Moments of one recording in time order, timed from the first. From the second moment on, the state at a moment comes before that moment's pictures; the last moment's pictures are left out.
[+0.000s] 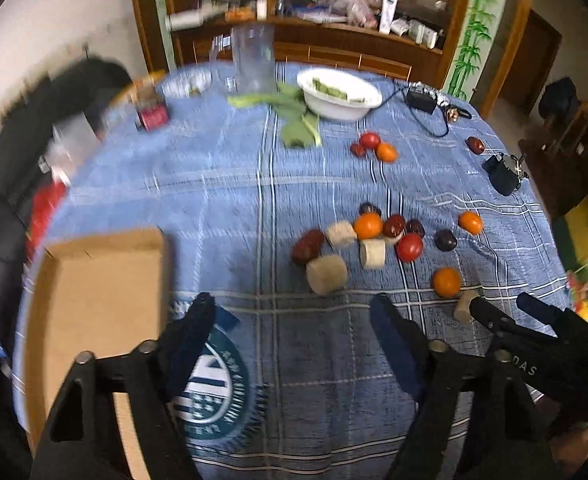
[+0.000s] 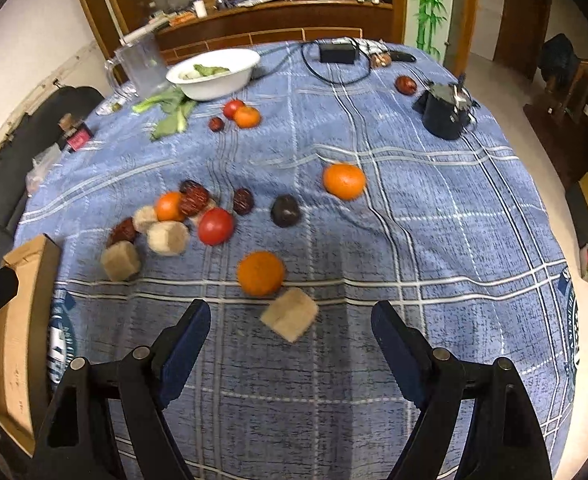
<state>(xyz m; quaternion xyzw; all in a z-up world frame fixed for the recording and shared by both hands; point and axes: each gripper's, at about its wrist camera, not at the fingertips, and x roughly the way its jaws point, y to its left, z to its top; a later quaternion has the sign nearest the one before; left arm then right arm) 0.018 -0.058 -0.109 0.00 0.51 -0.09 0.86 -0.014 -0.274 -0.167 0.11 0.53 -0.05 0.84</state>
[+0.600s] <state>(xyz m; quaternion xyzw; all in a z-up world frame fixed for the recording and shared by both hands) 0.056 -0.069 -0.167 0.02 0.53 -0.13 0.84 -0.012 -0.285 -0.181 0.12 0.52 -0.04 0.84</state>
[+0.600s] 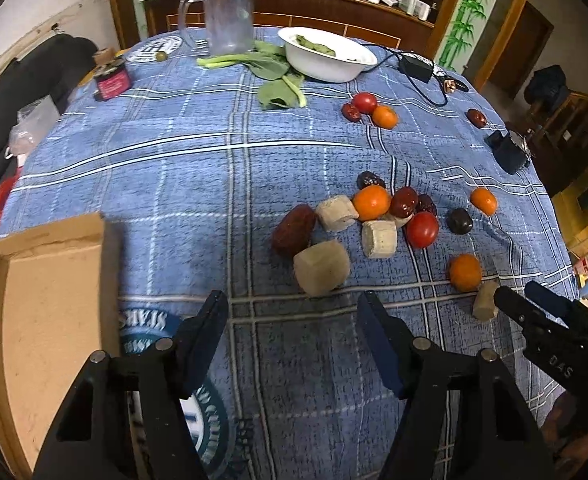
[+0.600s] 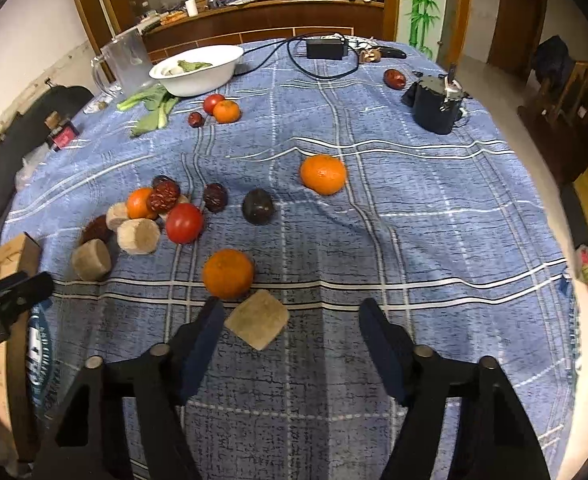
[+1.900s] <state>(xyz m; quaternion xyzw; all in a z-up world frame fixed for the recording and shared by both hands) 0.041 -0.011 -0.140 -0.02 0.51 -0.11 0.85 -0.014 -0.281 -0.185 0.16 0.53 0.01 0.83</state>
